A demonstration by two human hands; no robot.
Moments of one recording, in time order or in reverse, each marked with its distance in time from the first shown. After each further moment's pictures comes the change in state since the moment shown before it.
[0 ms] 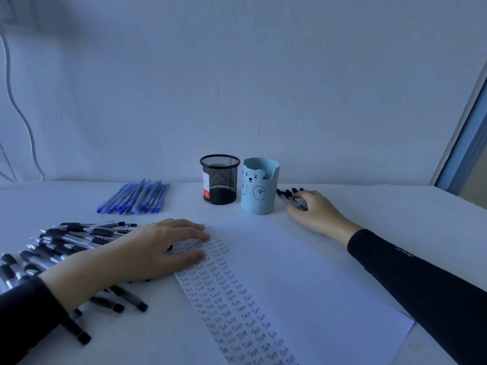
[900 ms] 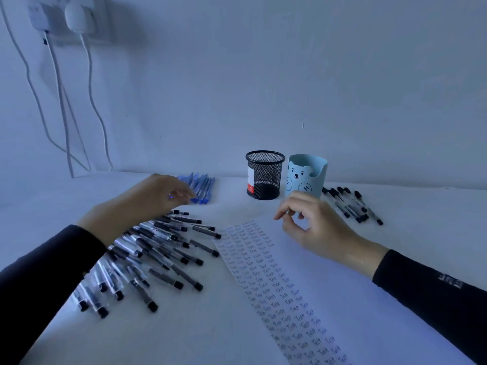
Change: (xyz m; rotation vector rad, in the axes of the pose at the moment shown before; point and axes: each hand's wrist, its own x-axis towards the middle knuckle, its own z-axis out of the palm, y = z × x) left_hand -0.018 -0.064 -0.055 0.078 0.298 -0.287; right_hand -0.046 -0.077 0.044 0.211 0.051 -0.760
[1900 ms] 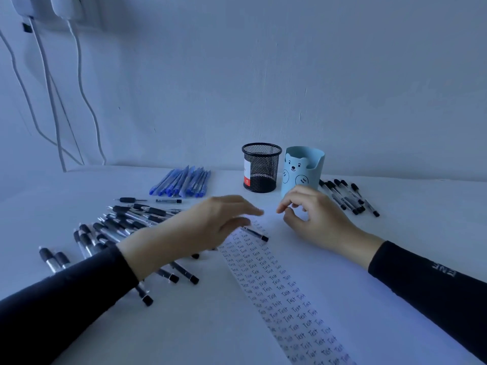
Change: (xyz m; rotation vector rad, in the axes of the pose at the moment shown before) left_hand -0.017 0.086 0.046 -0.185 -0.037 0.521; right_hand -0.004 0.013 0.001 -0.074 -0.008 0.150
